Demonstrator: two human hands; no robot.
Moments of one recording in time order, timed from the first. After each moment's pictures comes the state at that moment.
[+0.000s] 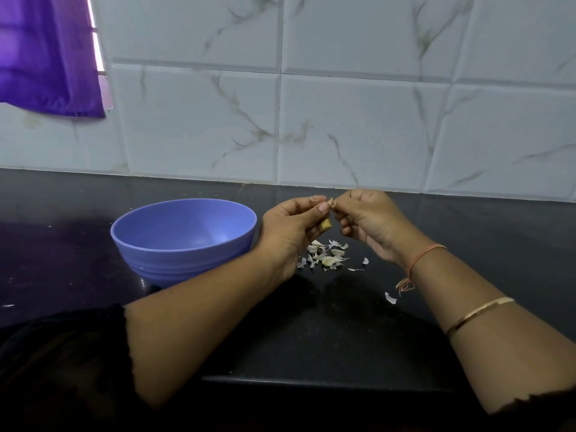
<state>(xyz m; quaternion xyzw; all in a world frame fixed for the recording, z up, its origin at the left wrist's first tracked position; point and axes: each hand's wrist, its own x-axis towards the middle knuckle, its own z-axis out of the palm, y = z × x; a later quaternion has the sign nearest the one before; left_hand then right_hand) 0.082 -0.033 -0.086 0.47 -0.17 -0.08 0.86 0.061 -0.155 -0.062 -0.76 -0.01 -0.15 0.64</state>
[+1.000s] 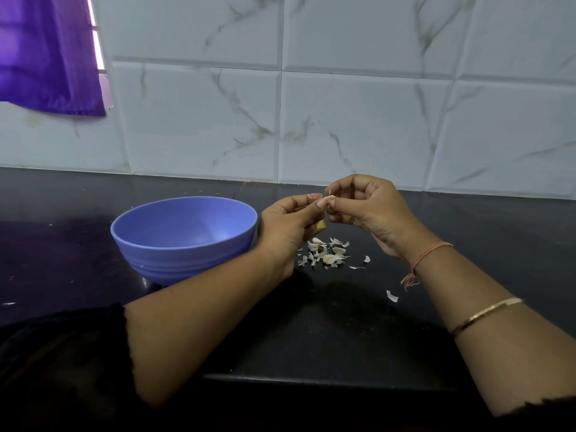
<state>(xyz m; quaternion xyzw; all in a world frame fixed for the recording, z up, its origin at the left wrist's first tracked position) 0.085 -0.032 -0.088 0.52 -0.15 -0.04 0.84 0.052 -0.156 -0.058 -0.75 -0.10 -0.19 0.62</state>
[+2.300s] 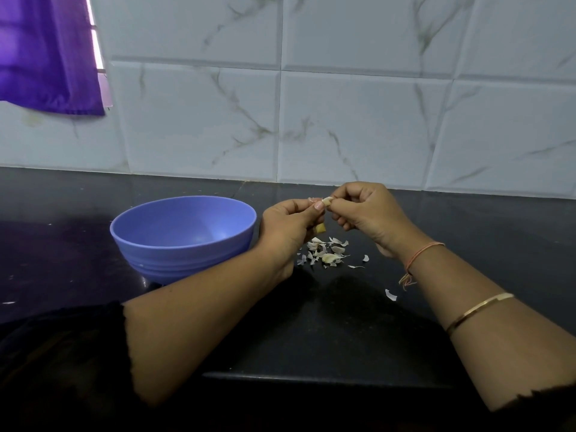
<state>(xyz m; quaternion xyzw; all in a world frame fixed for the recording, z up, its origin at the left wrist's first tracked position) 0.080 -0.033 -0.087 0.56 -0.15 -0.03 0.81 0.062 -0.158 -0.066 -0.81 -0.08 -0.23 0.53</state>
